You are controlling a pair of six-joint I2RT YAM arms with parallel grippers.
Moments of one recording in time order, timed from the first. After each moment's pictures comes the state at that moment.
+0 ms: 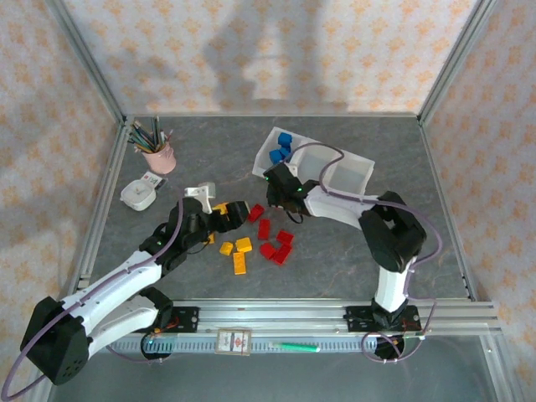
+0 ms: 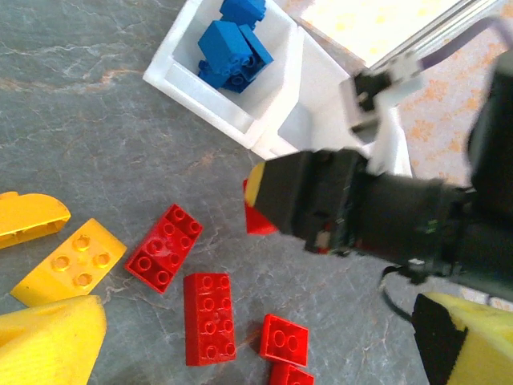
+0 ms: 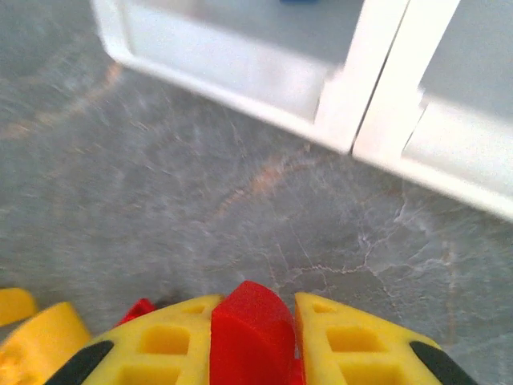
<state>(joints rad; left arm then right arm) -0.52 0.93 0.48 0.02 0.08 -0.75 0.74 1.82 1.21 -0.31 0.21 0.71</state>
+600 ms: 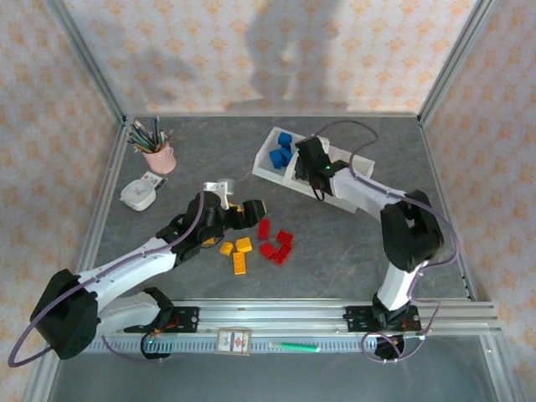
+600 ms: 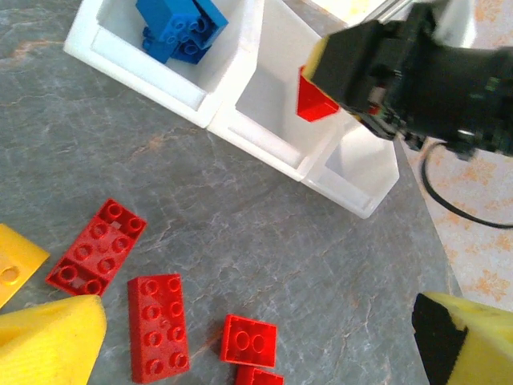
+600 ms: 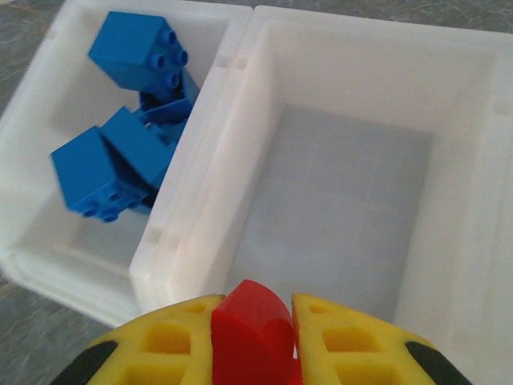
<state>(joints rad) -0.62 1.12 0.59 0.07 0.08 -0.75 0.51 1.80 1.29 -0.33 0.28 0.58</state>
